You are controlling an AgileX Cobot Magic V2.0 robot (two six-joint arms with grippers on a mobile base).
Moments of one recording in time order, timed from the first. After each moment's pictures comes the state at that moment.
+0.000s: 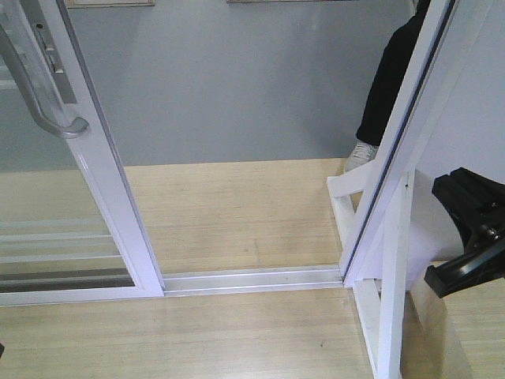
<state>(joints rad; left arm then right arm) -0.09 -0.01 0.03 -0.16 0.10 0.23 0.37 0.60 -0.26 -0.04 -0.10 -0.08</state>
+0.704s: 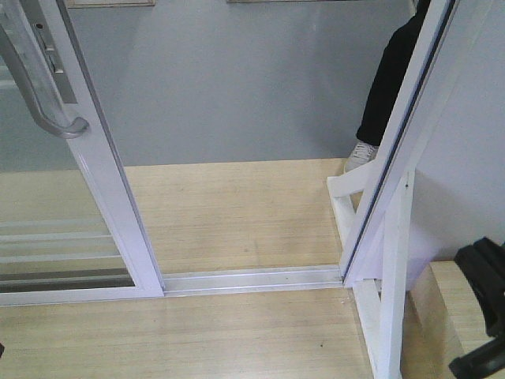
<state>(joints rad) -0.09 -0.01 0.03 -0.16 0.10 0.23 0.37 0.08 0.01 0.00 0.05 -0.10</state>
